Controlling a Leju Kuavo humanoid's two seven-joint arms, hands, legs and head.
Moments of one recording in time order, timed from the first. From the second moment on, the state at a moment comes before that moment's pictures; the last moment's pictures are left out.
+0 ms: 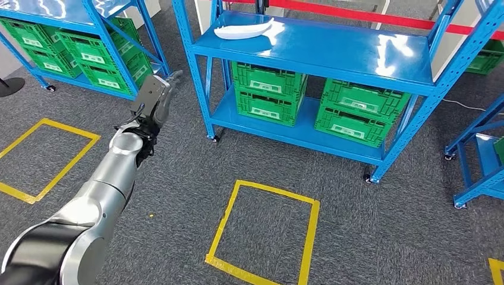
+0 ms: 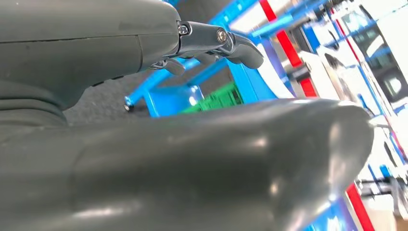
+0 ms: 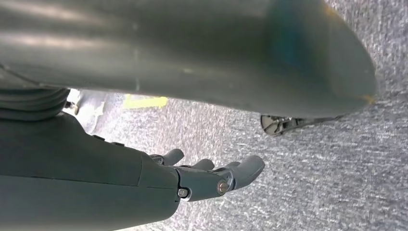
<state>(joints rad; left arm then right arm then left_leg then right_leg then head) -0.87 -0.03 -0.03 -0.51 -0.41 -0.08 -0.52 -0.09 0.09 -0.21 -0.18 0.08 -0.04 0.17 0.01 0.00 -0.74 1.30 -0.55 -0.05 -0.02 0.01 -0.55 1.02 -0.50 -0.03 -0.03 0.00</state>
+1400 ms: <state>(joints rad) -0.71 0.02 -0.43 -0.96 -0.14 -0.14 -0.43 -0.09 0.08 -0.22 -0.17 0.09 -0.03 0.15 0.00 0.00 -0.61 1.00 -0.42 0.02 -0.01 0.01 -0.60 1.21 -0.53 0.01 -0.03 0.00</state>
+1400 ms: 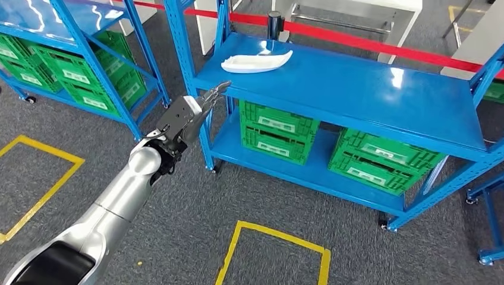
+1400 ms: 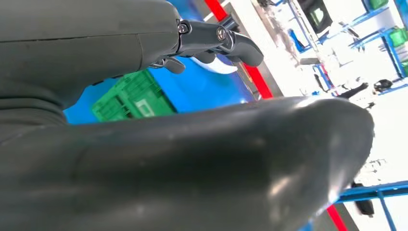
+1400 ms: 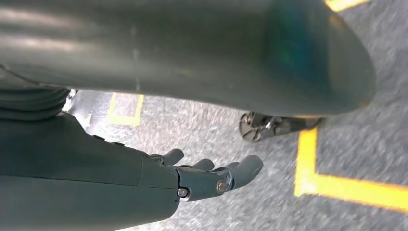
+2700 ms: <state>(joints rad) -0.67 0.03 -0.53 -1.03 -0.12 -0.12 -0.37 -0.08 0.08 -0.22 -0.17 0.09 -0.01 0.13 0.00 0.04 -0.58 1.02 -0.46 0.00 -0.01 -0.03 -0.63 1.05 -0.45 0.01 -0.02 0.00</state>
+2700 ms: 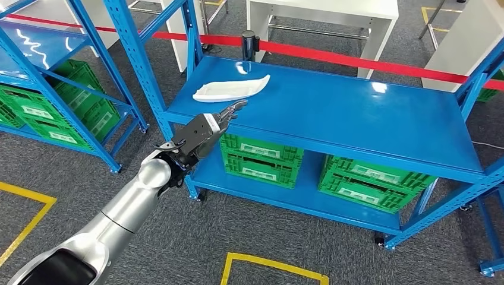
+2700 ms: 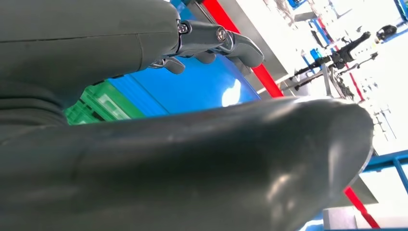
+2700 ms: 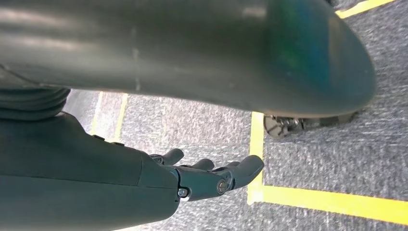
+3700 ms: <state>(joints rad) -0.67 0.02 -0.53 -0.99 -0.10 -0.09 -0.36 -0.09 0.07 -0.23 -0.17 0.07 -0.01 0.12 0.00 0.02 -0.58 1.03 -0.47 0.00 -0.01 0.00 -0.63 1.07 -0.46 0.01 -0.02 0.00</state>
